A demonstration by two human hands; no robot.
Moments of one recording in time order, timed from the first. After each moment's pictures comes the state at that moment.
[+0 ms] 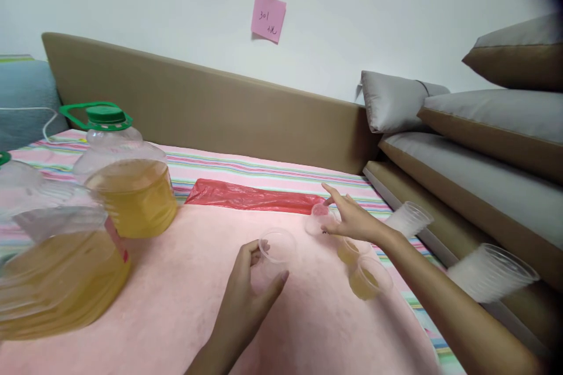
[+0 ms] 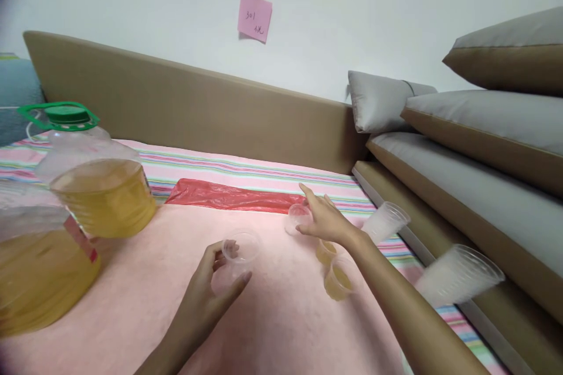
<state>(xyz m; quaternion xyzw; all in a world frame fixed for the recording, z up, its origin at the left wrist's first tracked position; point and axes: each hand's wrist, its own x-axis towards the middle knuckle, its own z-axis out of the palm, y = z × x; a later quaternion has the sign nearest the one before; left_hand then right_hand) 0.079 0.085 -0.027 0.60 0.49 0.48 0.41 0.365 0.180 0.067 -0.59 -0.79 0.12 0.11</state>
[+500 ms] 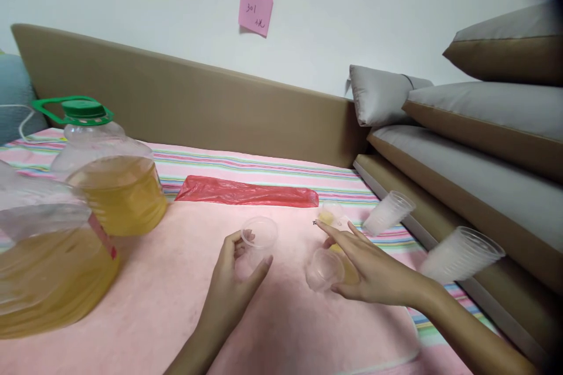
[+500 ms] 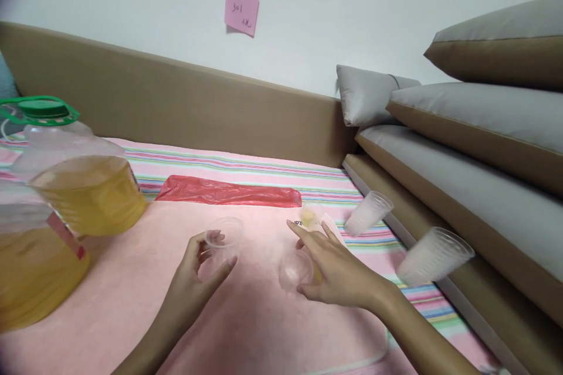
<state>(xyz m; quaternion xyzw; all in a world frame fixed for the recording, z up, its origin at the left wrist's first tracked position) 0.079 0.088 -0.022 0.57 0.51 0.50 0.41 0.370 0.071 0.061 -0.54 -0.82 0.19 0.06</state>
